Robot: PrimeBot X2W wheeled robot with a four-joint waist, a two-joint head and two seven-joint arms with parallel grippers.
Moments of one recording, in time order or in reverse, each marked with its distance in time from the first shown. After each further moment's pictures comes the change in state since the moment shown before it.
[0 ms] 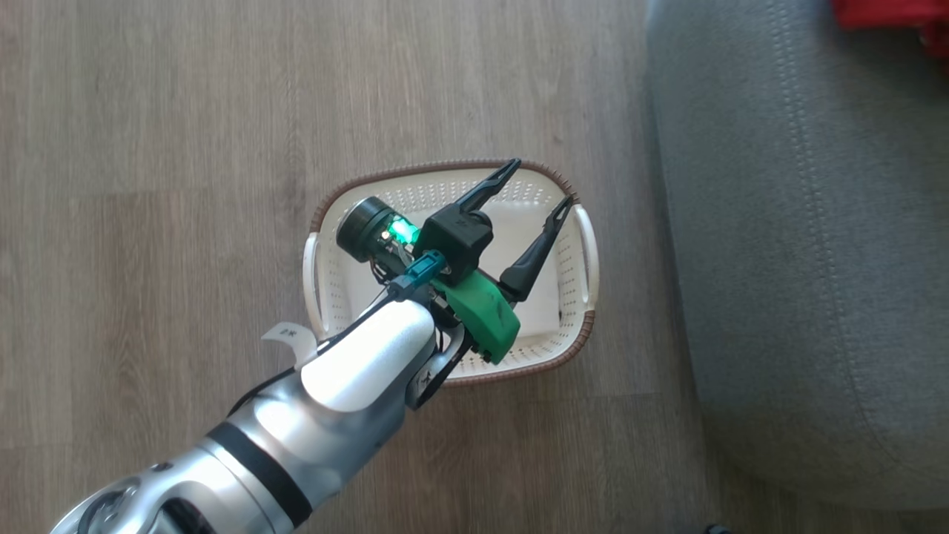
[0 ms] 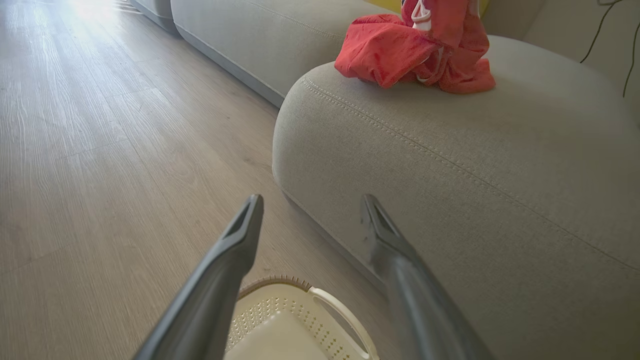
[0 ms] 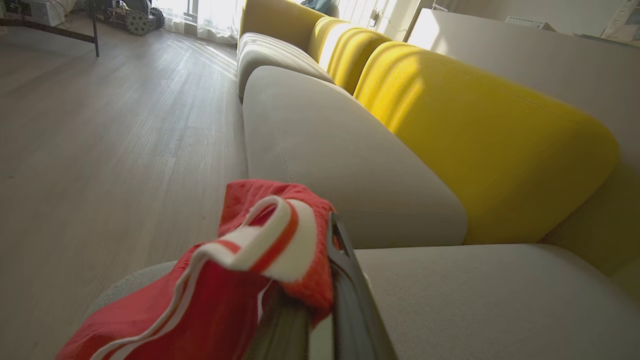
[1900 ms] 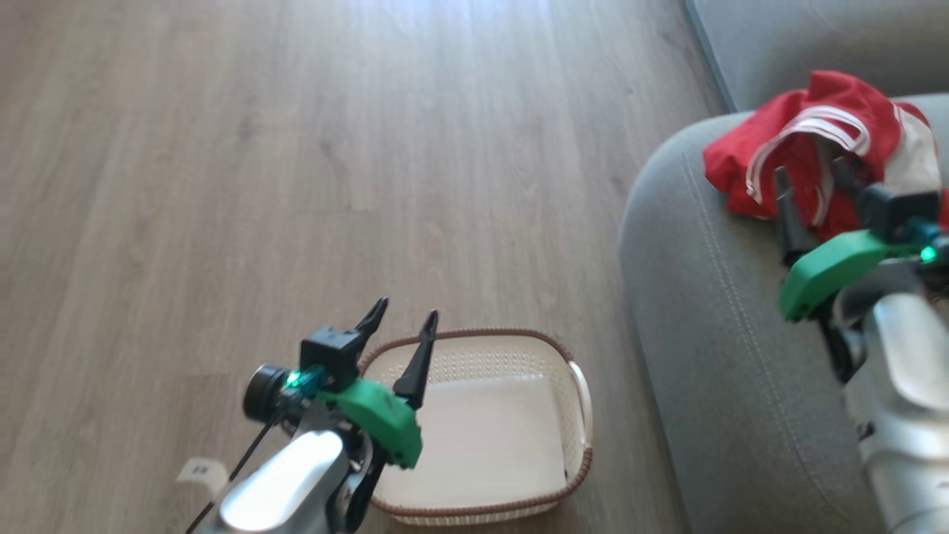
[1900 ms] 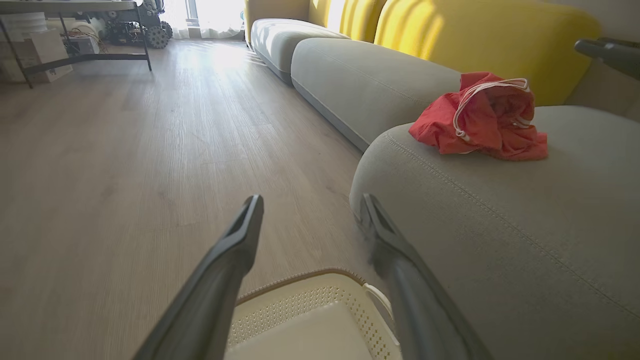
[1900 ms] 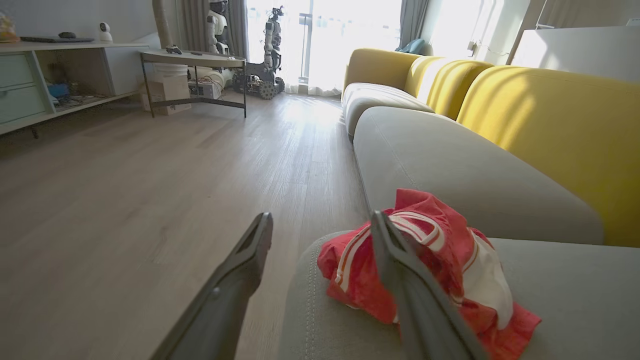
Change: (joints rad) left arm 0.364 0.118 0.182 -0.036 -0.110 0.062 -0.002; right arm 0.629 0.246 0.275 -0.252 0.270 0.000 -0.030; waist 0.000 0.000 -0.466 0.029
